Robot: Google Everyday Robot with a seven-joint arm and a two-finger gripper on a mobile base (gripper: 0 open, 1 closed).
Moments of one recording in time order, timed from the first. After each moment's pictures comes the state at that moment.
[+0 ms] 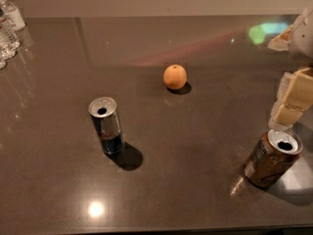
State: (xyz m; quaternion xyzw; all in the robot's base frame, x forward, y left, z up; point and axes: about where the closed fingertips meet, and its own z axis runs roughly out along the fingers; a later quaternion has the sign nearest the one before) arm 0.438 -0.217 0.976 -0.60 0.78 -0.03 0.16
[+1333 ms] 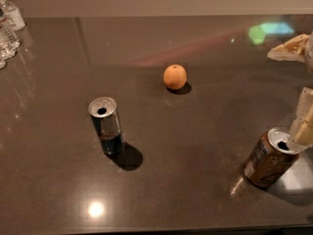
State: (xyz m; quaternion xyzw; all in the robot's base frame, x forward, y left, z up) arm 0.403 -0.211 0.976 -0.66 0.73 0.01 0.18
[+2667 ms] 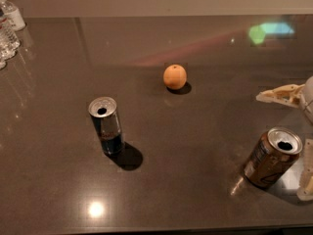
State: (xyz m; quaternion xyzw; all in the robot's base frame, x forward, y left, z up) arm 0.354 -0.213 0.918 -0.71 0.68 0.07 0.16
